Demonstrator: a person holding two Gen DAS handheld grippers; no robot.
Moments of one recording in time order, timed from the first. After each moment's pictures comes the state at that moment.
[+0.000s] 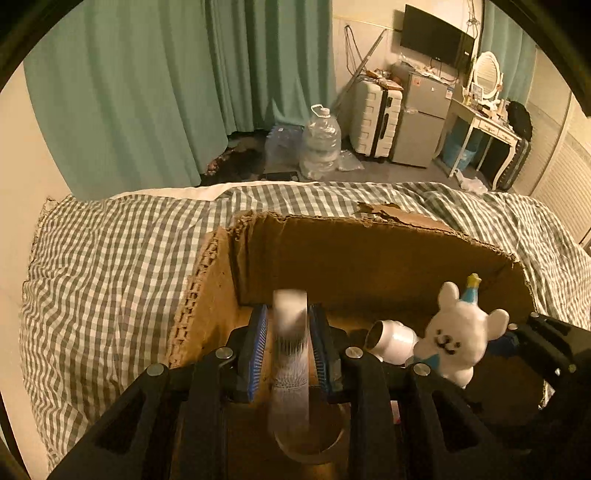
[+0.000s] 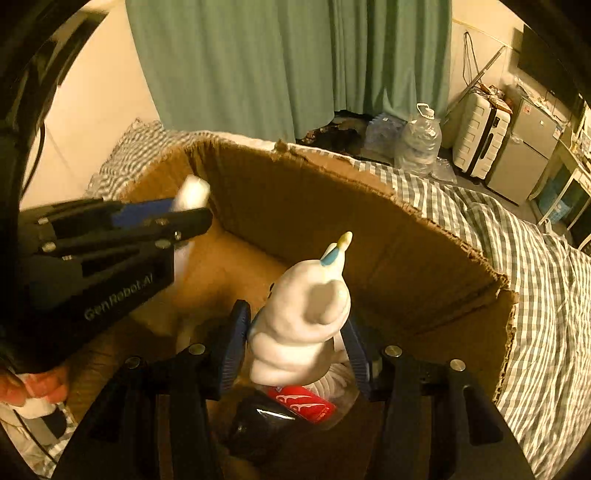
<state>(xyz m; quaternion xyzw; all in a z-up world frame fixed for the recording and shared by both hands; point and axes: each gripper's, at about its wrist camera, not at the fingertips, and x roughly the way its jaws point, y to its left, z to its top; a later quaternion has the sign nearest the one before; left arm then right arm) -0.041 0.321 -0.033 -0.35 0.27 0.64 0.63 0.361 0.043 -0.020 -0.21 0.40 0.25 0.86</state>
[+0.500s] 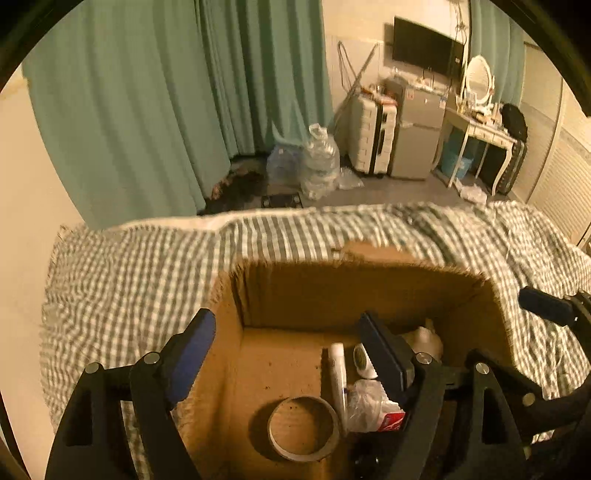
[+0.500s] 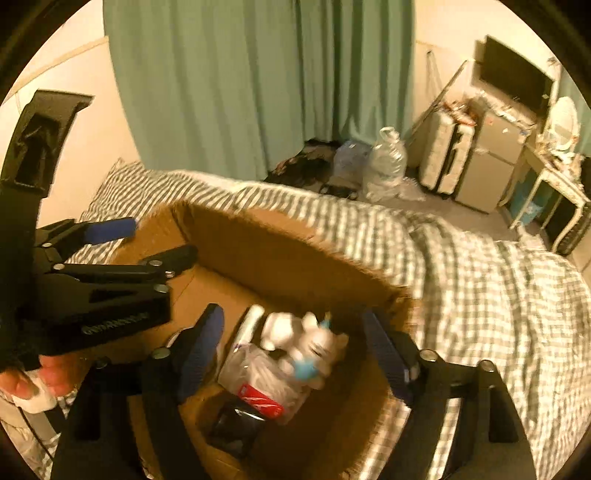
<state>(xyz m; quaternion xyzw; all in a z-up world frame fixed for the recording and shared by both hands) -0.032 0.301 0.021 -0.31 0.26 0.66 0.64 0.334 0.008 0.048 -0.18 0.33 0.20 0.90</state>
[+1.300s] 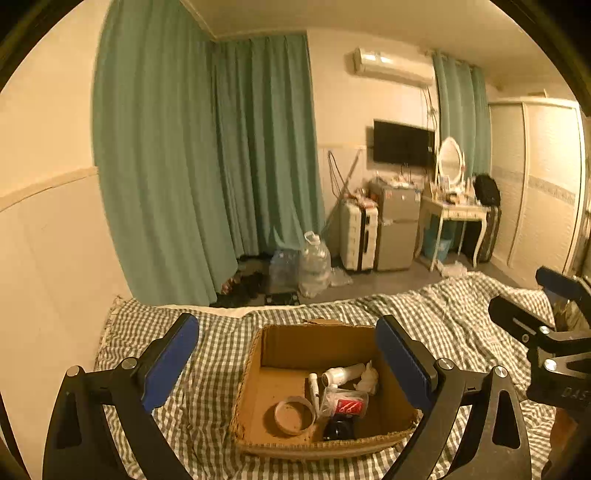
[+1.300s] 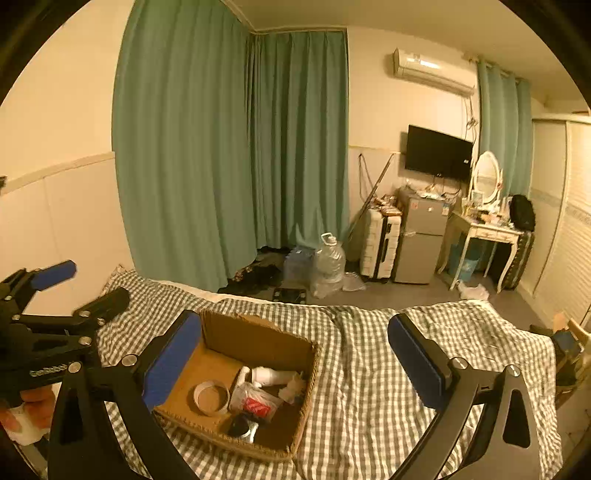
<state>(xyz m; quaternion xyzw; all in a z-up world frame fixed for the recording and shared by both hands) -0.032 0.087 0.176 -0.17 0.11 0.71 0.68 0.124 -0.040 0.183 -0.14 0.13 0.13 0.97</state>
